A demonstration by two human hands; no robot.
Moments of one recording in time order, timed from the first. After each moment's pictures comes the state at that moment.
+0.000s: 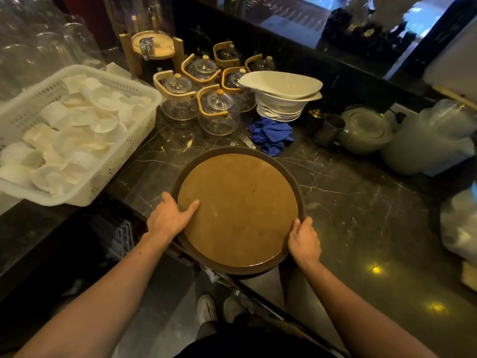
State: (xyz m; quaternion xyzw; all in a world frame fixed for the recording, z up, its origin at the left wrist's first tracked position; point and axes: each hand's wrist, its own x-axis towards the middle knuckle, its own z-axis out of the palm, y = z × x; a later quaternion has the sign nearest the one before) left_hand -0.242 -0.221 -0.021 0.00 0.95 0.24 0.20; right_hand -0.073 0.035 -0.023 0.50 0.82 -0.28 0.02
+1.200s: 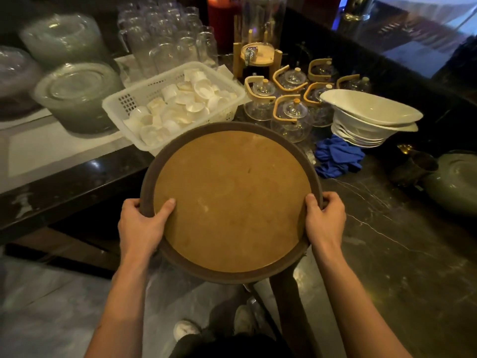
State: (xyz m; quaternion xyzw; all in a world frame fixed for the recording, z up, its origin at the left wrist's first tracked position) left_hand -0.086 -0.272 0.085 -0.36 0.81 0.46 -0.10; right_hand -0.120 0.026 0.077 0.28 0.81 -0.51 -0.08
